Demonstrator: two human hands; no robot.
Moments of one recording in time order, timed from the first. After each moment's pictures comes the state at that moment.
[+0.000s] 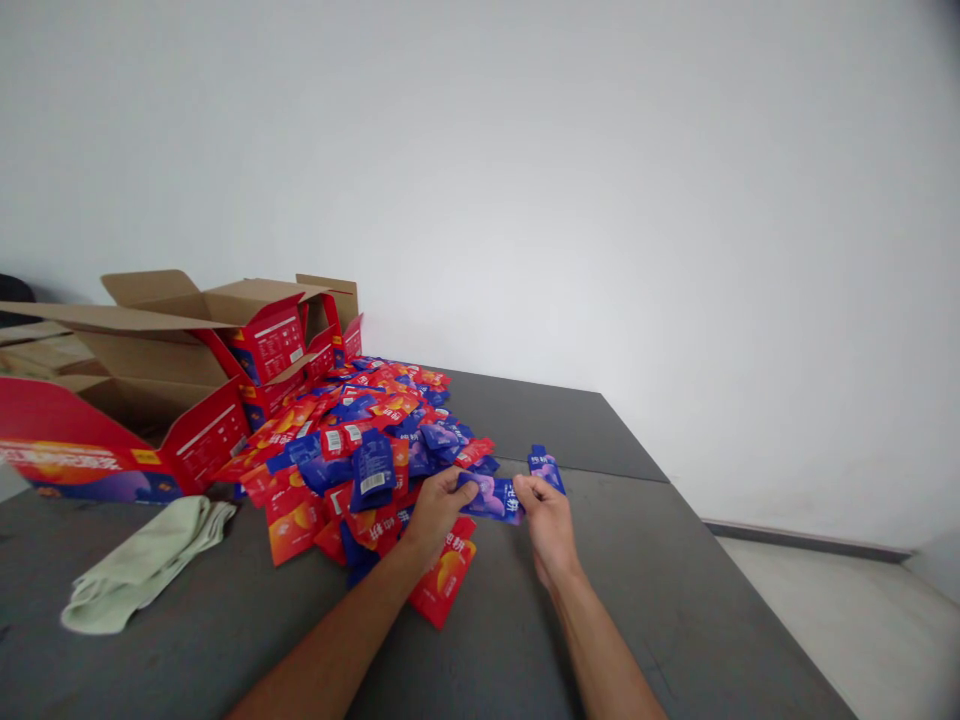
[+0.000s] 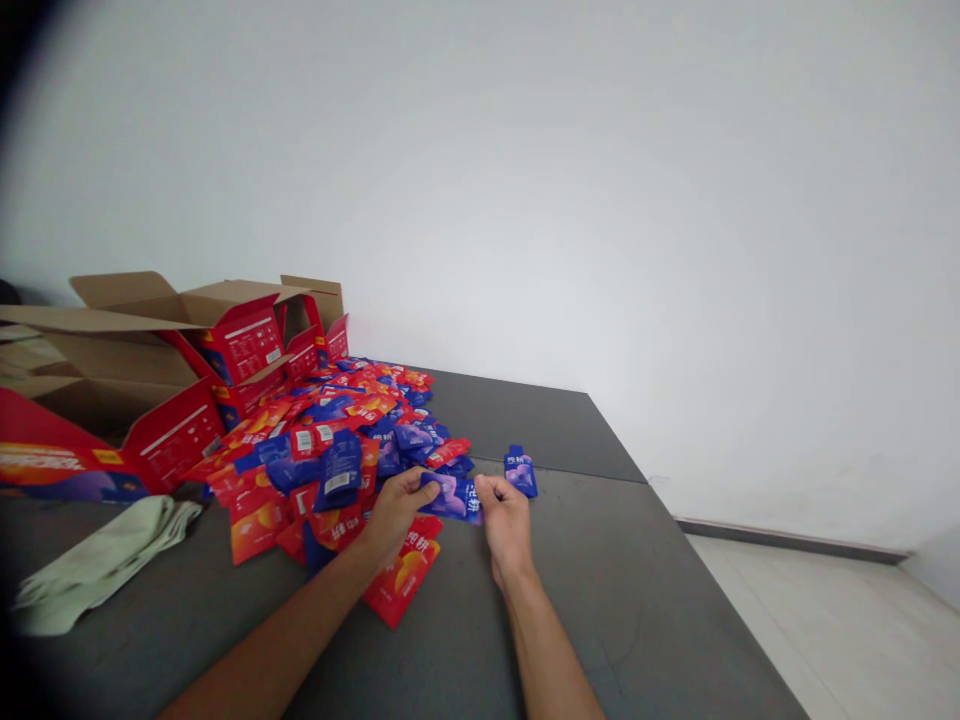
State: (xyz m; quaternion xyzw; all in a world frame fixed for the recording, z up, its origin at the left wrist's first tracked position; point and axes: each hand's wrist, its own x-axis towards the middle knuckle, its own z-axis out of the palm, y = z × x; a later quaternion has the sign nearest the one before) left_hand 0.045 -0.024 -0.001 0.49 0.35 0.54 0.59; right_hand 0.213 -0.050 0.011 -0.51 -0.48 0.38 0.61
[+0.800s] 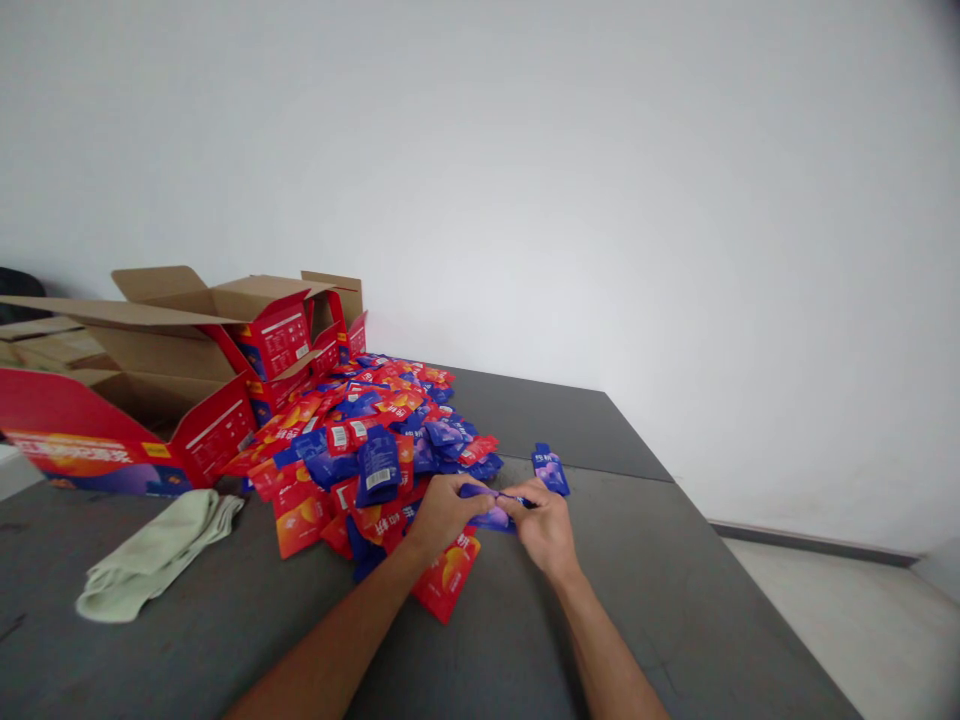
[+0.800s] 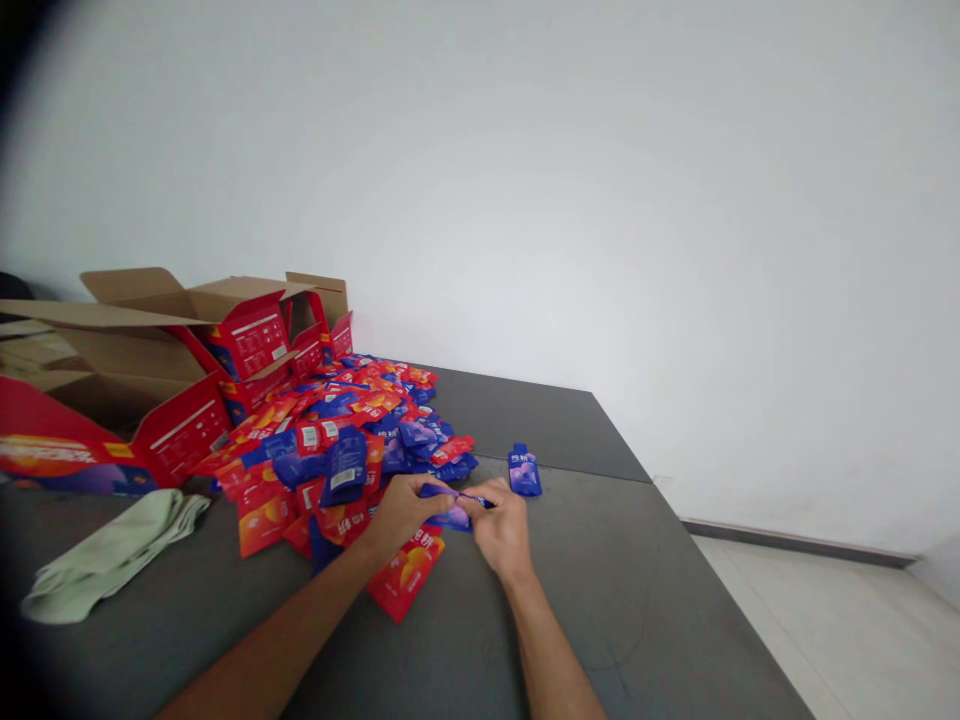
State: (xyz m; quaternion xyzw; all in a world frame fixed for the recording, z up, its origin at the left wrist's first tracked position) left_hand 0.038 -0.030 0.011 0.60 0.41 0.47 0.50; right_hand 0.213 -0.054 0.014 -0.53 -0.64 0.24 0.50
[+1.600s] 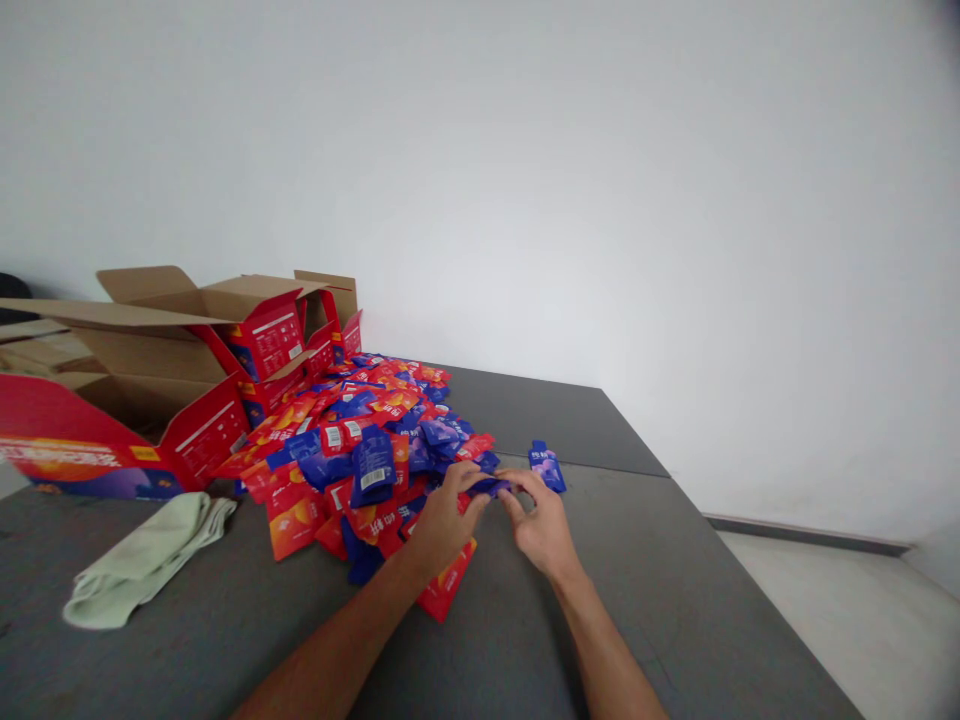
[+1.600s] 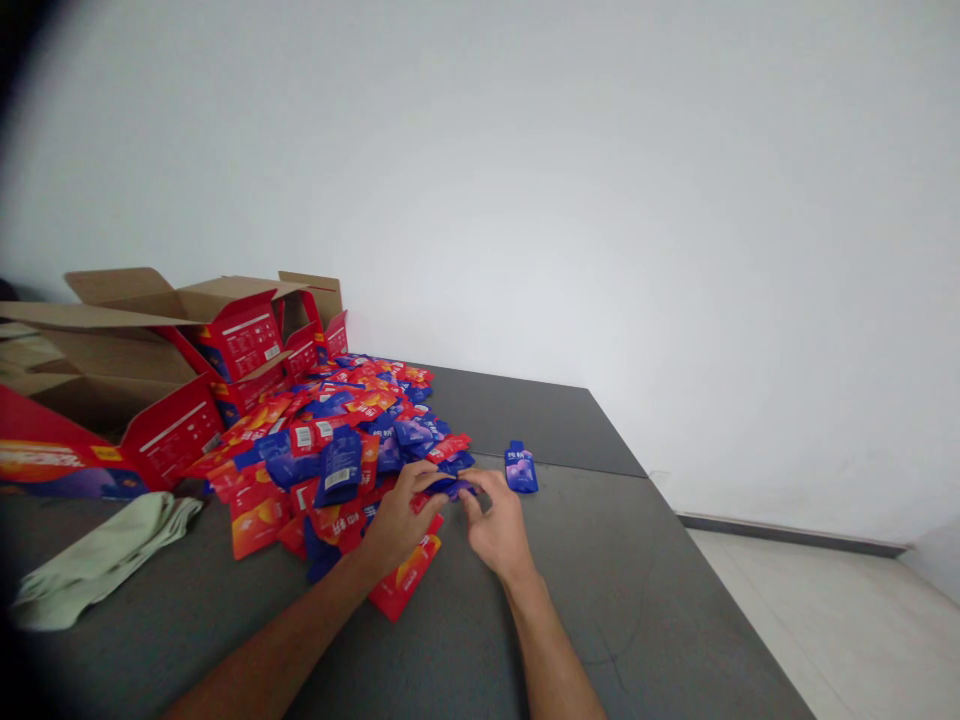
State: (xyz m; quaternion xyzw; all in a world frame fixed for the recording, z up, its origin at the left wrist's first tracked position) left_hand 0.043 -0.044 0.004 0.67 0.38 0.52 0.36; right_hand 0.215 -0.058 0.022 -0.47 -0.68 0.22 0.52
